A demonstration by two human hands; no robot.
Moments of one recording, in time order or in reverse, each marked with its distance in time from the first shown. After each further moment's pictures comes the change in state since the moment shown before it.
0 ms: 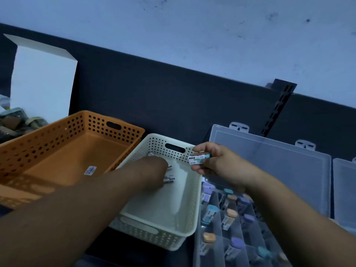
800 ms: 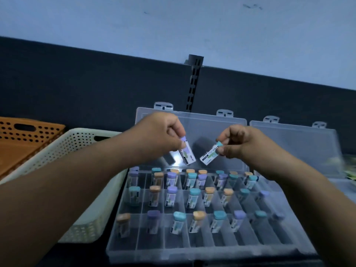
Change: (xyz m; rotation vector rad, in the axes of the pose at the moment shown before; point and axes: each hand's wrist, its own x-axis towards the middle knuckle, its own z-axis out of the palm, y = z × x) left_hand -0.033 0.153 -0.068 -0.940 0.306 0.408; right_hand -0.135 0.047 -0.155 -0.236 0.349 -0.186
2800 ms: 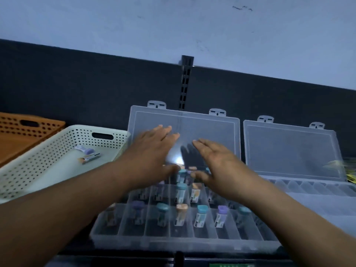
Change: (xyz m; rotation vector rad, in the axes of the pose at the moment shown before) left_hand -0.010 -0.020 0.055 0.916 0.001 0.150; right_hand -0.028 0.023 0.022 -0.870 -0.121 -0.220
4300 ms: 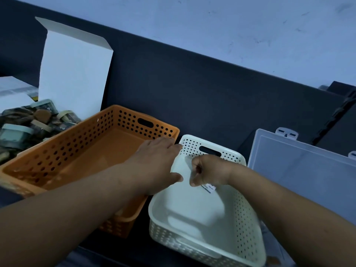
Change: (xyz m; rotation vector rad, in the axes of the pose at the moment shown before) left_hand -0.118 -0.258 -0.020 -0.086 -0.166 -0.299; right_hand 0.231 -0.222 0.091 0.253 -0.485 -0.056
